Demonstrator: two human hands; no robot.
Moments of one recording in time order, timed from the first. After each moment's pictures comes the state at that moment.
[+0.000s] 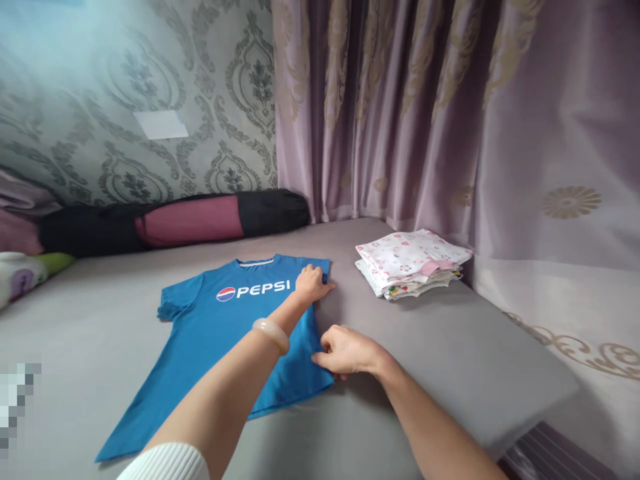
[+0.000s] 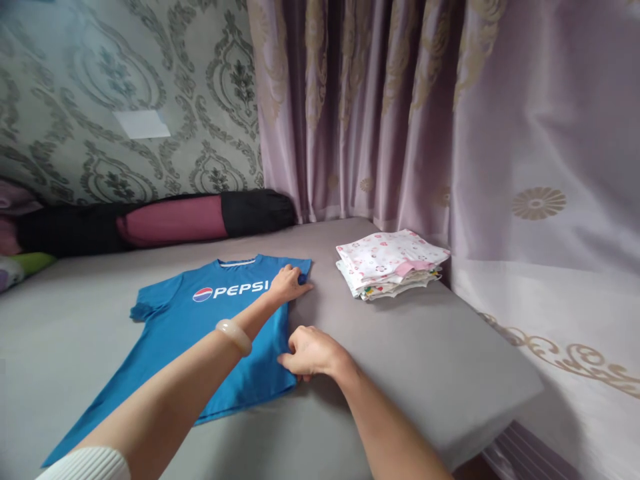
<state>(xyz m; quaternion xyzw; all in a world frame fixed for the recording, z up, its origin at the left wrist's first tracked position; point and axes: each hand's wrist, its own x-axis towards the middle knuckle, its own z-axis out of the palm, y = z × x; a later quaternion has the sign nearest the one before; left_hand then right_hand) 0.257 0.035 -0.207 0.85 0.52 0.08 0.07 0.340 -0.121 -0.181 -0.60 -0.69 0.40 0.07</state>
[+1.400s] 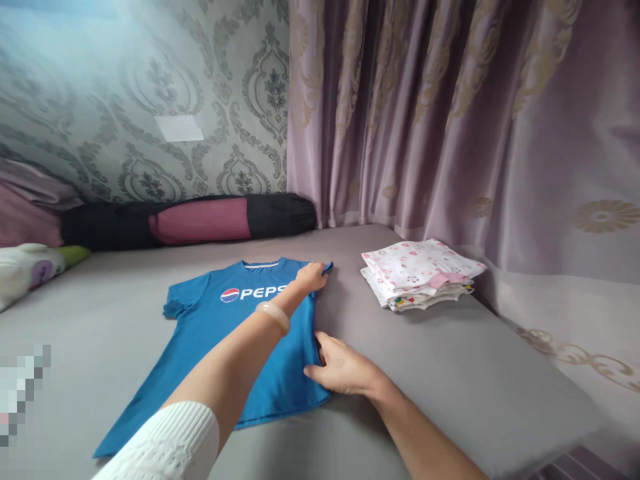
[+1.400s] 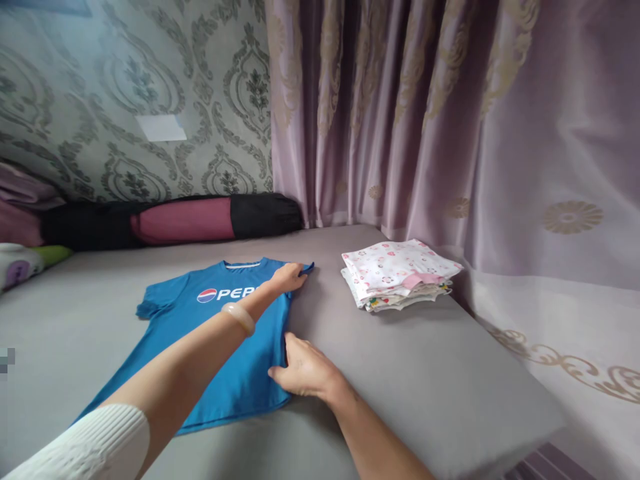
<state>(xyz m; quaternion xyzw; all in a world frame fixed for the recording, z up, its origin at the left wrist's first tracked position) 0.255 0.086 -0.207 0.81 0.53 0.17 0.20 0.333 -0.123 -0.198 -0.58 -0.69 0.39 0.17</state>
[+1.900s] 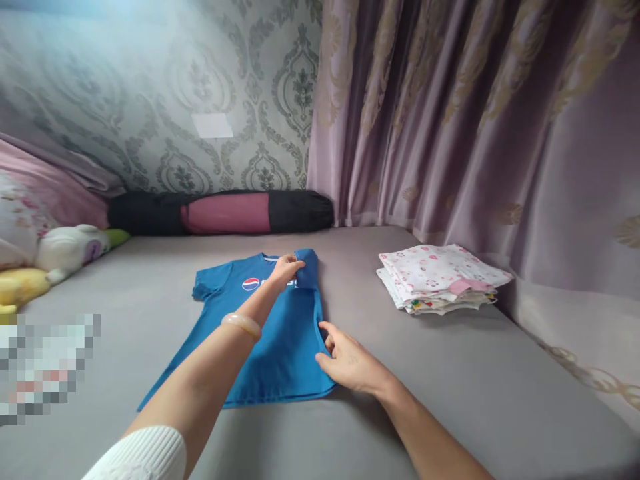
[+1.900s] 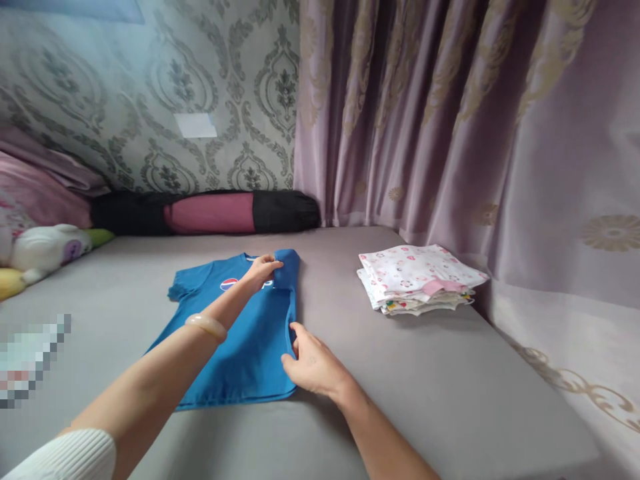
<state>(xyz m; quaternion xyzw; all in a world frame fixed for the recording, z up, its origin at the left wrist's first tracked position) 0.160 0.081 -0.207 0.57 0.59 0.38 0.43 0.318 -0.126 -0.206 -0.57 -0.68 0.41 0.22</state>
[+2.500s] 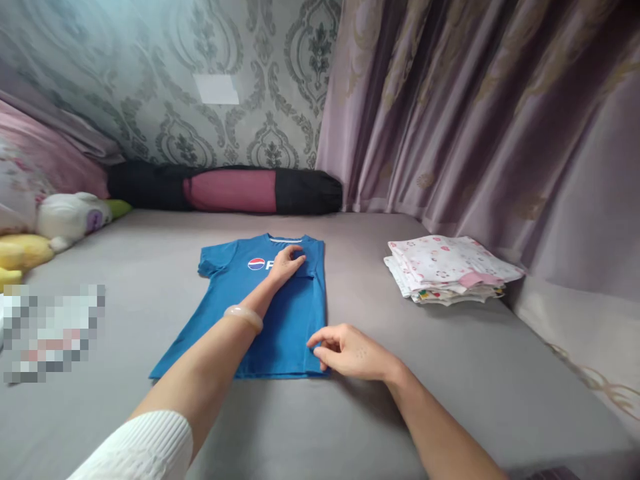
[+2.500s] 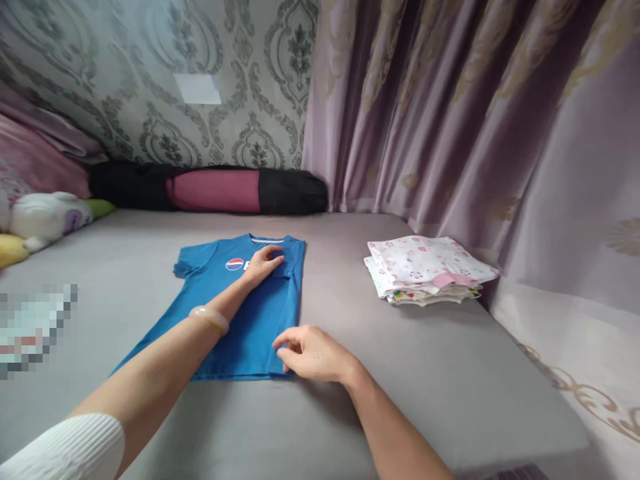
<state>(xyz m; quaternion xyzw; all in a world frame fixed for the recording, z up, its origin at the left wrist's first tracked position) 0.128 0.079 -0.259 0.67 0.53 0.44 0.28 0.312 -0.132 -0.189 -0.45 -0.72 0.51 0.16</state>
